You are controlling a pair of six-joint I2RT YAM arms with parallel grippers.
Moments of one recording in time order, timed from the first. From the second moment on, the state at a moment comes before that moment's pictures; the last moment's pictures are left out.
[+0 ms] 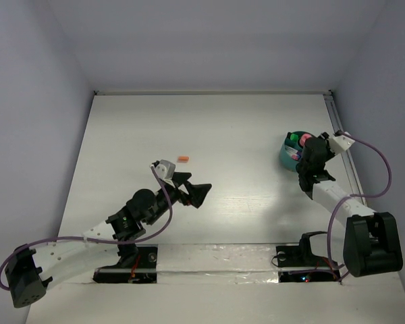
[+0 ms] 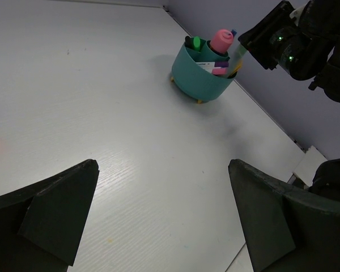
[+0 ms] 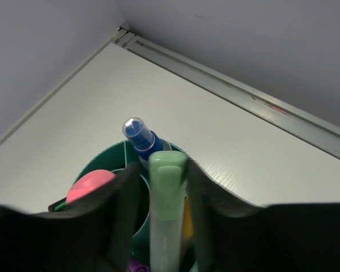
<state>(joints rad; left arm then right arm) -1.01 0.65 0.32 0.35 -0.25 -0.44 0.11 1.20 0.54 0.43 0.88 0.48</state>
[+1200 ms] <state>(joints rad) -1.01 0.37 0.78 -0.28 -0.57 -0.65 1.19 1.95 1.25 0.10 0.22 0.66</state>
